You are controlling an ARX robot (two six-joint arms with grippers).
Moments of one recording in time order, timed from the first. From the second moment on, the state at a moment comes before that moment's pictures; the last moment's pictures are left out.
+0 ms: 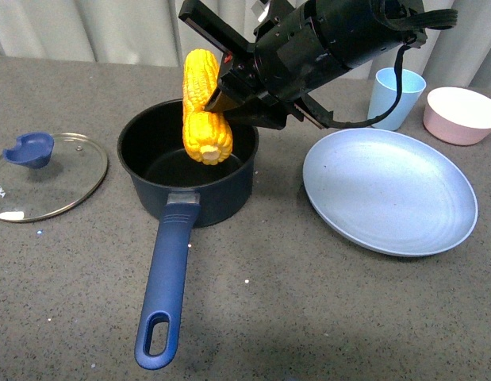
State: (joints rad) left arm 0.00 0.00 0.02 0.00 0.00 0.00; right arm 0.46 2.13 1.40 -0.08 -0.50 0.62
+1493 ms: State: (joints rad) left arm 0.00 0.00 0.02 0.00 0.00 0.00; right arm 0.40 1.16 0.25 0.68 0.68 -0.12
